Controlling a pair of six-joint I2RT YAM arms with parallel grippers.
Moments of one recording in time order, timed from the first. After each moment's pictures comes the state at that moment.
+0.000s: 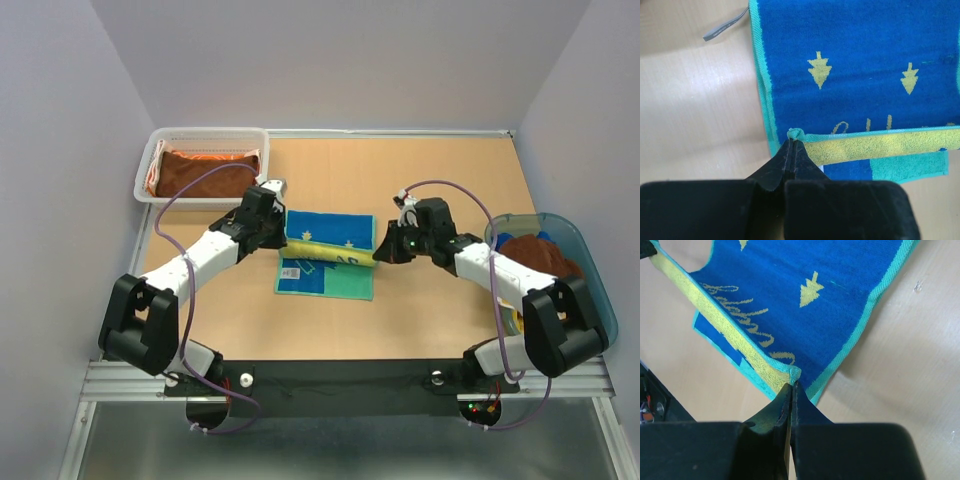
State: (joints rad) left arm -0.44 1.41 0.91 -0.31 -0.01 -0.31; right arm 0.39 1.37 0.75 -0.12 -0.39 0.34
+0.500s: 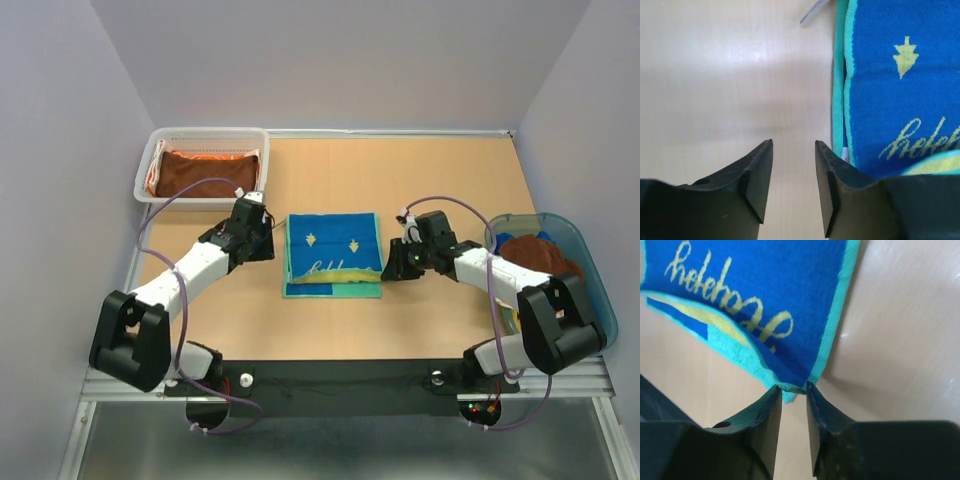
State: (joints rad) left arm -0.41 1.36 0.83 -0.39 -0.14 -0.38; right arm 0.38 1.40 0.68 -0.21 -0.42 0.32
